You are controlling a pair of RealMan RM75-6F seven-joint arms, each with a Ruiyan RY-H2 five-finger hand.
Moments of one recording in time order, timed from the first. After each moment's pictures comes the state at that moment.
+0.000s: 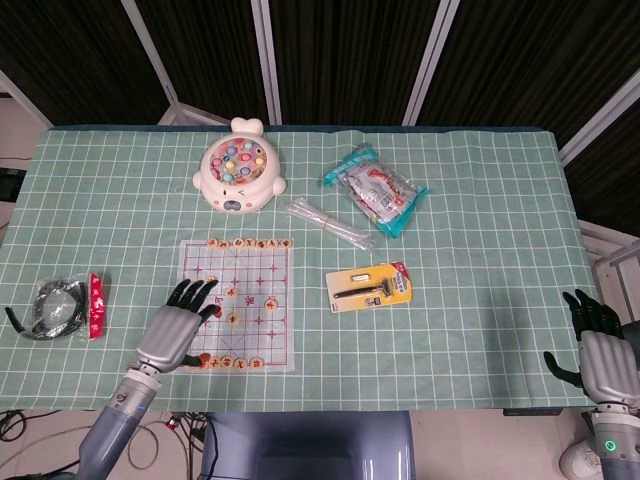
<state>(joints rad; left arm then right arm) -0.43 -1.42 -0.06 -1.94 1.19 1.16 0.69 0.08 -1.11 0.10 -1.72 -1.28 1.37 -0.09</state>
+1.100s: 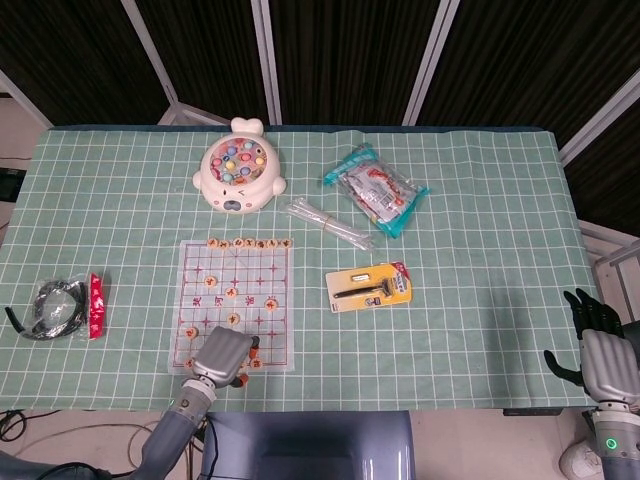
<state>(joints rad) -0.57 -1.67 -0.06 -1.92 0.83 1.18 1.03 0.08 -1.11 0.10 -1.72 -1.27 1.36 -0.07</state>
